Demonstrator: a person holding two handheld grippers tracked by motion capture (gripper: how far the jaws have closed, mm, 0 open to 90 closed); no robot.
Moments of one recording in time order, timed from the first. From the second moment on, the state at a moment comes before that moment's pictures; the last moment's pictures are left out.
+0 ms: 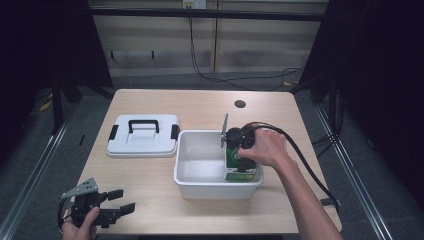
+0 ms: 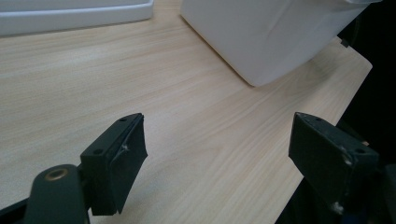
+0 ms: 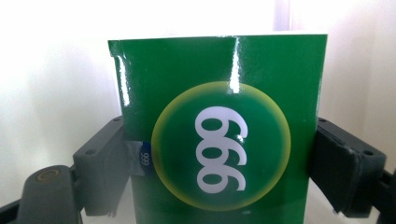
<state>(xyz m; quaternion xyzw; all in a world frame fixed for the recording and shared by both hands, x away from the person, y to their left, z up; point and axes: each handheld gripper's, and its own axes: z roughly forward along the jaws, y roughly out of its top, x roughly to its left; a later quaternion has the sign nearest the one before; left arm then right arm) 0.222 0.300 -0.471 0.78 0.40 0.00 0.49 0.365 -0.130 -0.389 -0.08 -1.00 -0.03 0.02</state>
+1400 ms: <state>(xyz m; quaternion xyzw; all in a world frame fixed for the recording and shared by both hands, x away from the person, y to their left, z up) 0.223 0.300 -0.472 0.77 0.40 0.00 0.49 0.369 -0.125 -0.417 -0.08 -1.00 0.01 0.02</state>
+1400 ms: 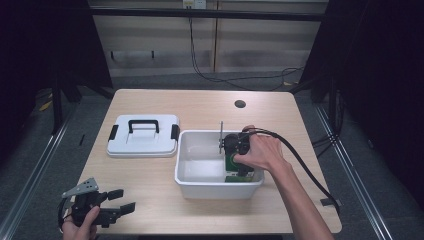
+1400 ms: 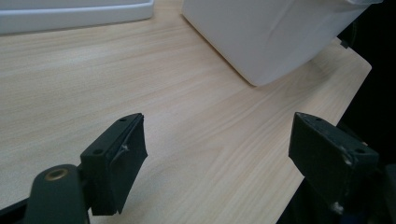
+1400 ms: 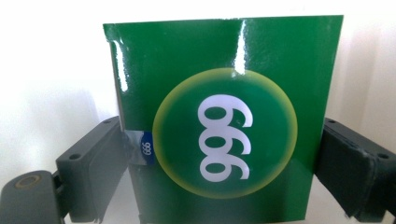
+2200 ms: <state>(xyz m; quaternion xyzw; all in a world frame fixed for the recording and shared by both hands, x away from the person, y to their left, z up) 0.222 0.299 -0.471 0.78 0.40 0.00 0.49 0.365 -0.145 -0.384 -0.09 -0.99 -0.08 -0.01</state>
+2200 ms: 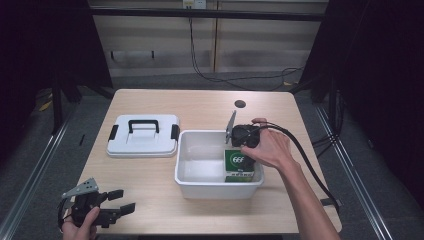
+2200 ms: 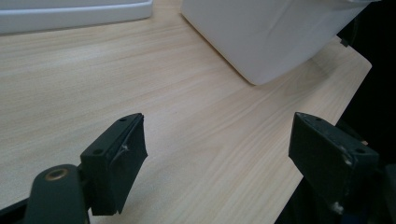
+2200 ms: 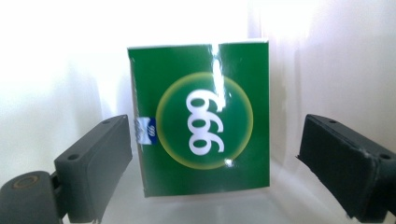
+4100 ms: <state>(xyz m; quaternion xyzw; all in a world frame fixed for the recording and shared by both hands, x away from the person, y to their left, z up) 0.223 0.299 -0.472 0.77 0.40 0.00 0.49 0.276 -0.293 -0.365 -0.28 -0.84 -0.43 -0.16</state>
